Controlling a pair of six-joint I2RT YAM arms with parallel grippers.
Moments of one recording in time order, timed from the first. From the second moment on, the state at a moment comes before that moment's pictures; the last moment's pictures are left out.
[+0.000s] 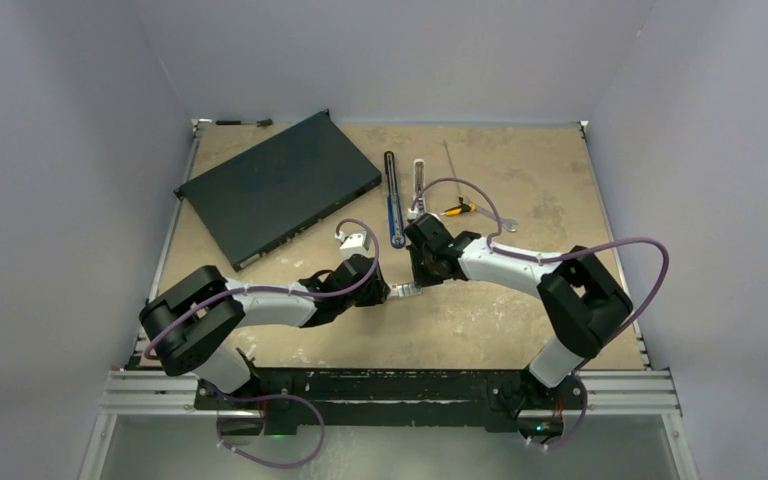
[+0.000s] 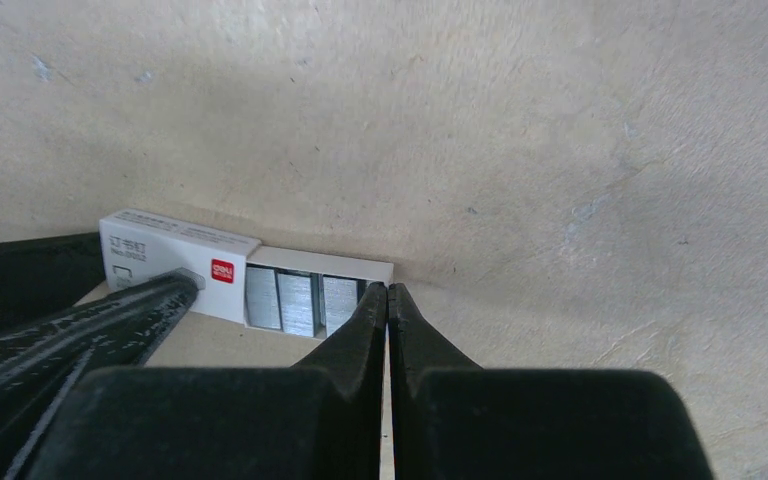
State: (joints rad) left arm -0.92 1.54 0.59 0.22 -0.27 -0.88; right arm 0.75 1.64 0.94 -0.42 0.09 0.52
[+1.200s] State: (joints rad) left arm -0.92 1.55 0.59 0.23 -0.27 -0.87; right arm 0.80 1.64 0.95 -0.43 0.16 0.64
